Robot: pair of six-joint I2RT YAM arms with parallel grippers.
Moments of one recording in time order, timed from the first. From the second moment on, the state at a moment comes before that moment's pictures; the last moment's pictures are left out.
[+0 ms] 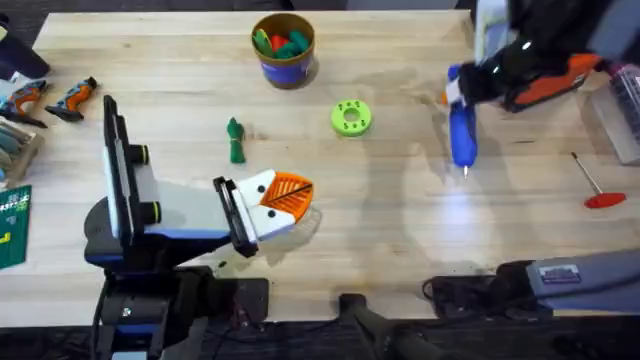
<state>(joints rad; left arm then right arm) 0.03 0.01 0.02 -0.14 1.19 0.05 0.03 1.60 1.17 -0.77 0.03 -0.14</state>
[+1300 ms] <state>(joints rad) 0.03 0.01 0.02 -0.14 1.19 0.05 0.43 1.20 1.01 0.32 -0.55 0.31</state>
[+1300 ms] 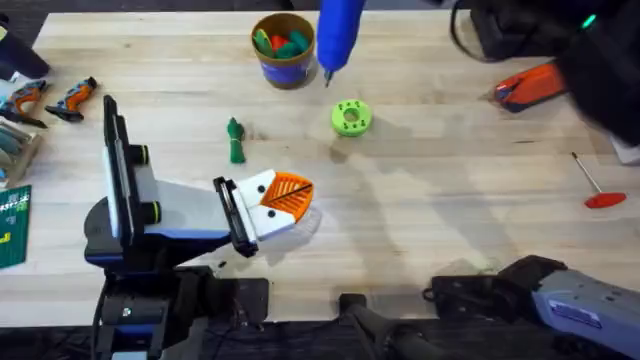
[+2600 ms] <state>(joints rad) 0.03 0.01 0.02 -0.14 1.19 0.05 0.73 1.35 0.85 0.91 -0.95 0.37</state>
